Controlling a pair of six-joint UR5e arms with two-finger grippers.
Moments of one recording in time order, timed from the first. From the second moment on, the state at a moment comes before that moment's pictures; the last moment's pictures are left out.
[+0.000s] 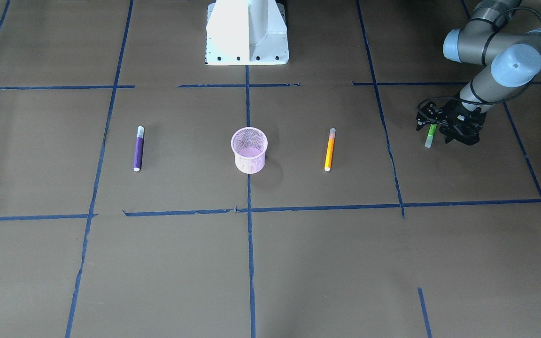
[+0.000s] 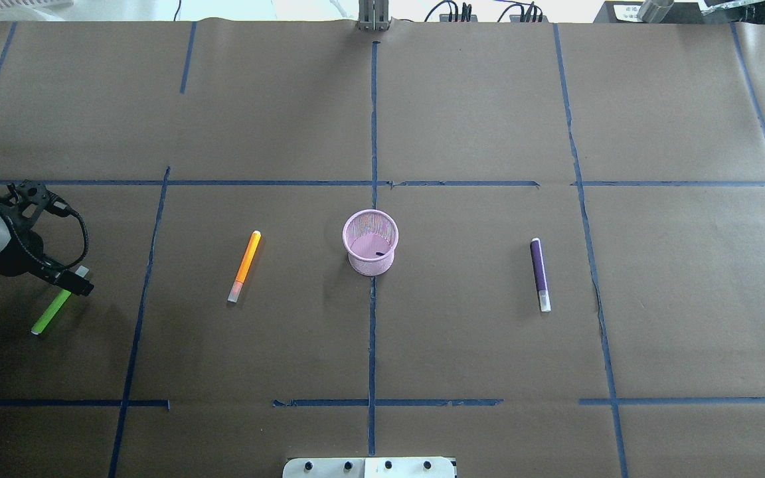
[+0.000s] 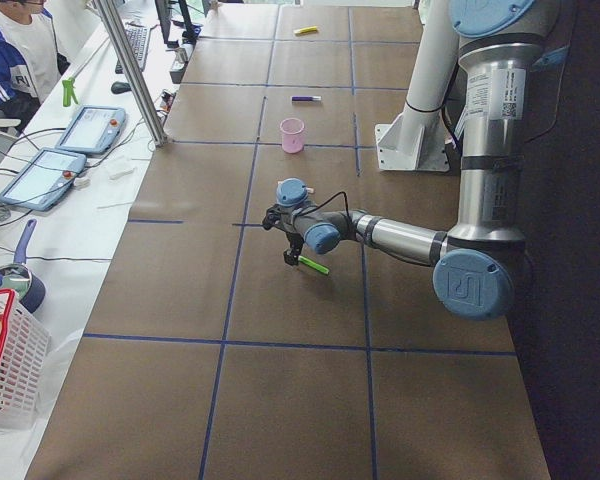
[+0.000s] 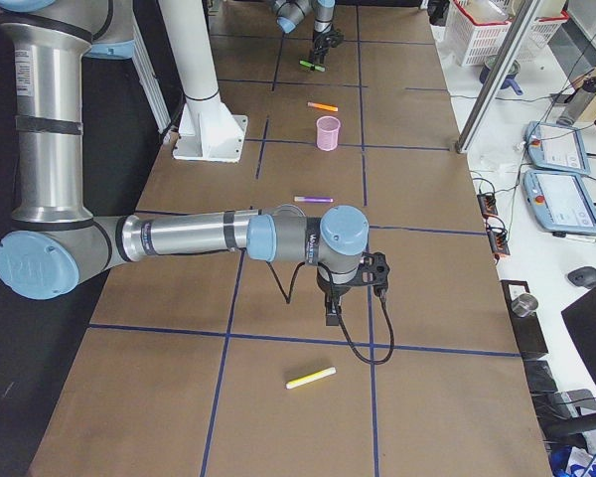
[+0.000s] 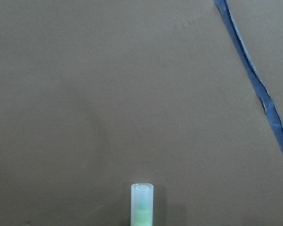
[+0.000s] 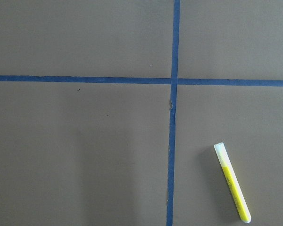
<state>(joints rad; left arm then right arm) -0.81 -1.55 -1.69 -2.10 -2.20 -0.47 1.57 -1.63 1.76 -1.69 2.39 -0.01</state>
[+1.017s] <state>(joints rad) -0.80 -1.54 -1.69 -2.10 -2.20 -0.45 1.57 -1.62 1.75 -1.70 2.39 -0.01</state>
